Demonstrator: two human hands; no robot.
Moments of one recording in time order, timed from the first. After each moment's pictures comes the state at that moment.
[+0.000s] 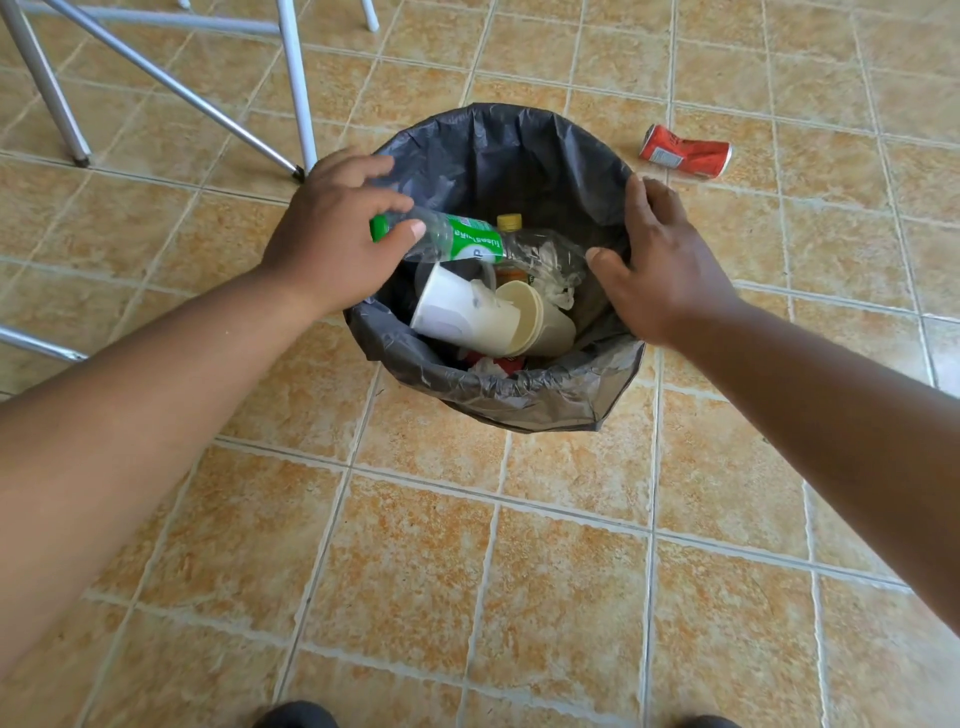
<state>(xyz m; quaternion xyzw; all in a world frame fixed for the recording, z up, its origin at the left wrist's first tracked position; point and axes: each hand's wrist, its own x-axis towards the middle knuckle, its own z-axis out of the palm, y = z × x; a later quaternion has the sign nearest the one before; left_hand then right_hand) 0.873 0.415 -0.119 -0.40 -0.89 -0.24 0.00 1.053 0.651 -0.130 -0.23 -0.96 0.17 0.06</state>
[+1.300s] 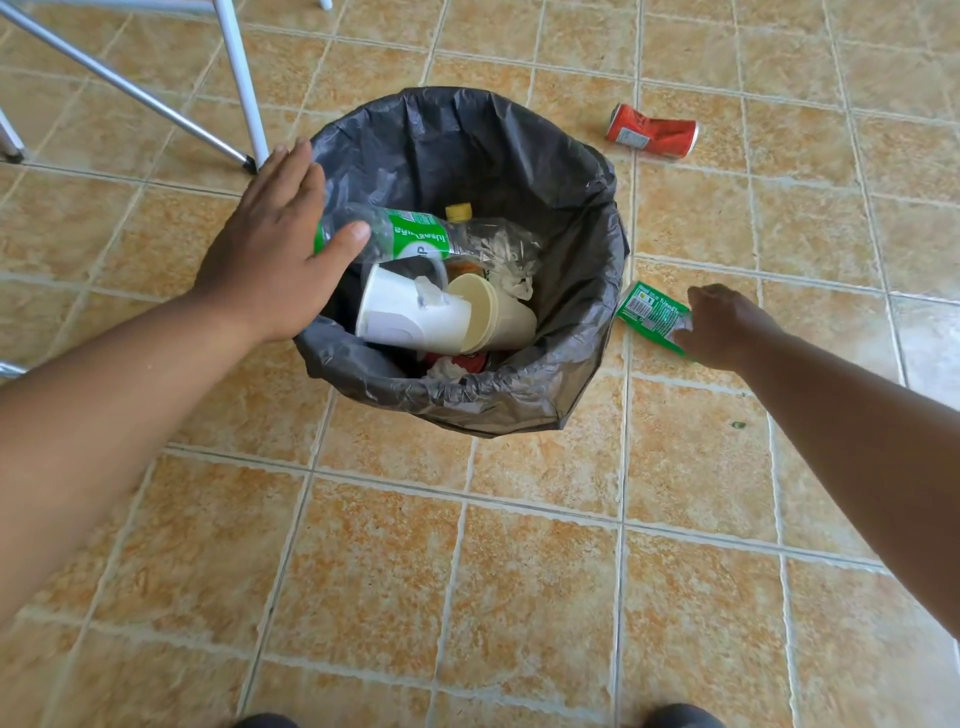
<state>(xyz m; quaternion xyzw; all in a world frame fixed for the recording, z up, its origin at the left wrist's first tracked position) 0.883 0.417 -0.134 -0.36 -0.92 -0.13 -0.04 1.126 0.790 -0.246 -0.33 -0.92 0.05 -0.19</state>
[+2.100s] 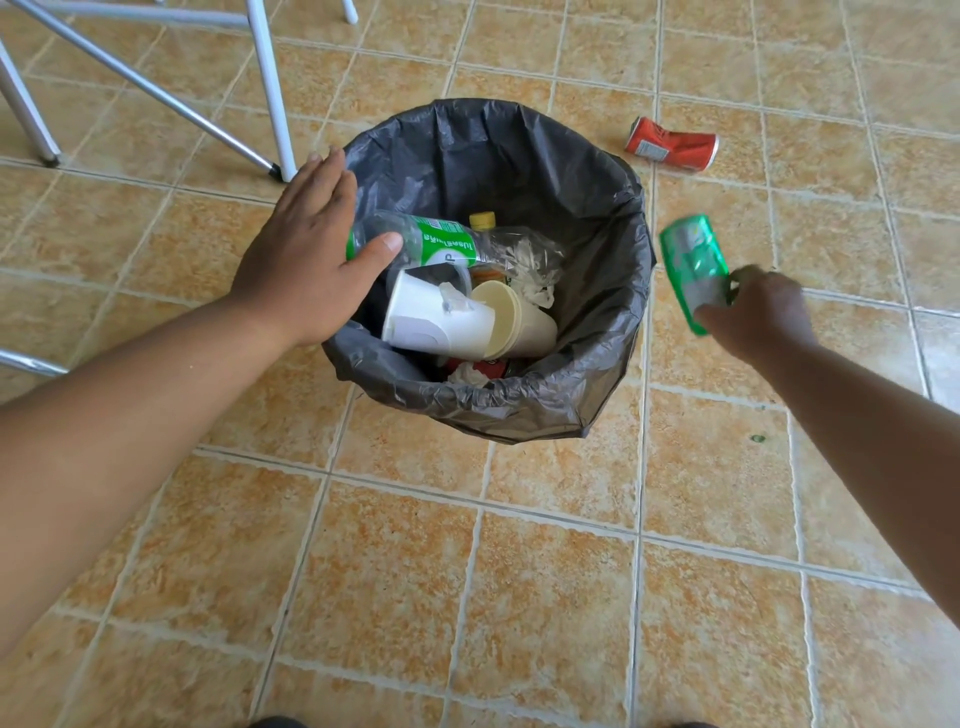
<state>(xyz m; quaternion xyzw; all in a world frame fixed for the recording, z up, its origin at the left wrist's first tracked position) 0.886 0.418 -0.132 -0.36 -0.92 -0.14 -0.03 1.120 0.788 -0.234 -0.43 -0.89 0.14 0.01</state>
